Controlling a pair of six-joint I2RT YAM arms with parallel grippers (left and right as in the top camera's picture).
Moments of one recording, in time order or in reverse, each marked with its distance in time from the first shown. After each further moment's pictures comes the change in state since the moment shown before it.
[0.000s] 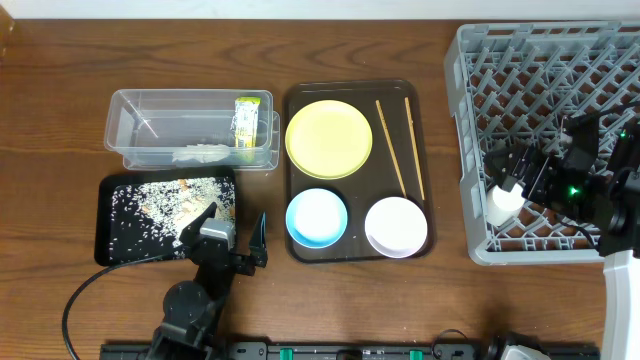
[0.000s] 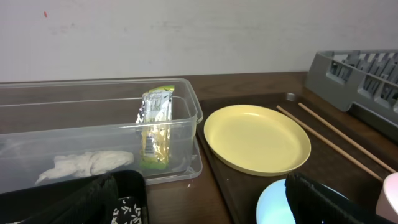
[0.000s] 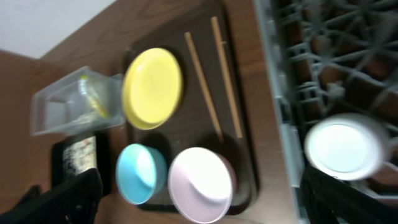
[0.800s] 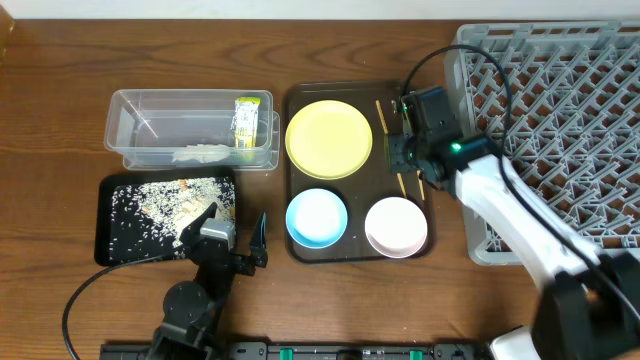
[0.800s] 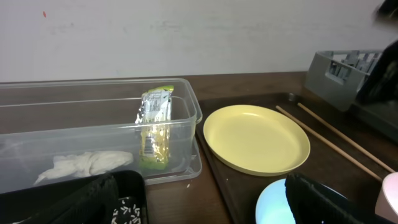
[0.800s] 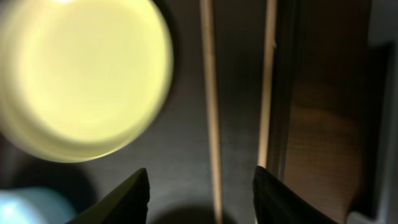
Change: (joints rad) left arm 0.000 0.000 0.000 0.000 0.002 0.000; right arm 0.674 0.549 0.000 0.471 0.621 0.058
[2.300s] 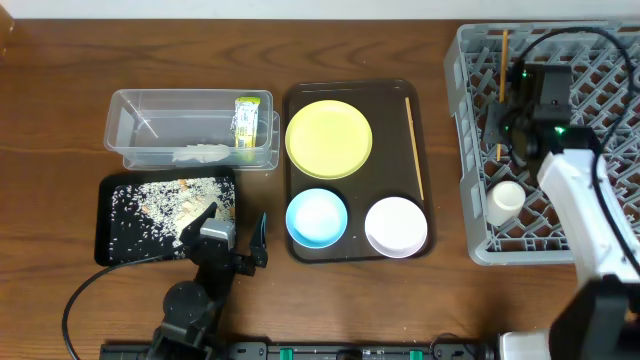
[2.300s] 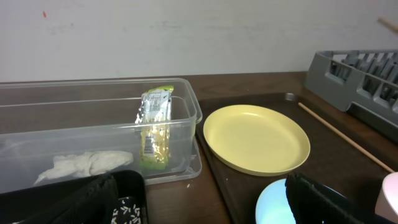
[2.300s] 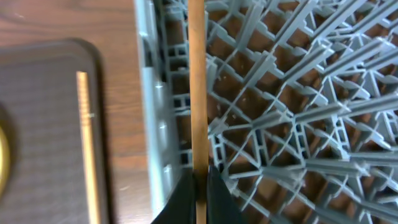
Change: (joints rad) left arm 0.000 0.000 0.000 0.000 0.000 0.000; right arm -0.409 -0.094 0.026 0.029 0.045 -0.187
